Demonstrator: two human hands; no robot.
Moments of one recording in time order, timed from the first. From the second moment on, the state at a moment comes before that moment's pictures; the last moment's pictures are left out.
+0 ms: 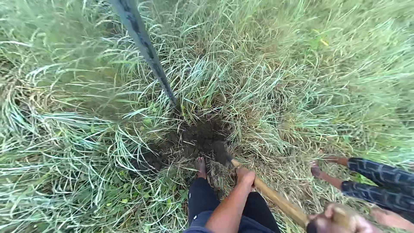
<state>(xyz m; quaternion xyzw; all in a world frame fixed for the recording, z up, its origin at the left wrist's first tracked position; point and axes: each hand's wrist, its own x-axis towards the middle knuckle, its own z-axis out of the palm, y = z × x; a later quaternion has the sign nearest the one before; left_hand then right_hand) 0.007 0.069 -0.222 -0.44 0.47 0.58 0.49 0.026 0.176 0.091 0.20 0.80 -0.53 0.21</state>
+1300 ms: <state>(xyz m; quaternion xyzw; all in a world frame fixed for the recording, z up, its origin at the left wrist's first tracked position) -0.183 0.006 0.041 0.02 0.95 0.18 0.26 -0.182 0.140 0.006 0.28 0.55 -0.74 0.28</state>
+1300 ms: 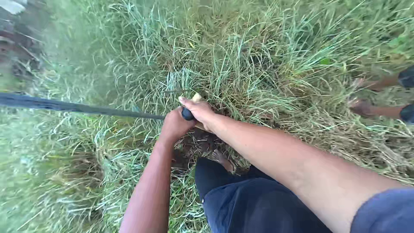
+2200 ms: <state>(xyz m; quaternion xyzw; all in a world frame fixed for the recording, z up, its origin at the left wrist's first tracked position) -0.017 0.216 -0.035 -0.03 0.87 0.24 0.42 -0.026 0.306 -0.064 0.51 0.50 -0.69 0.12</state>
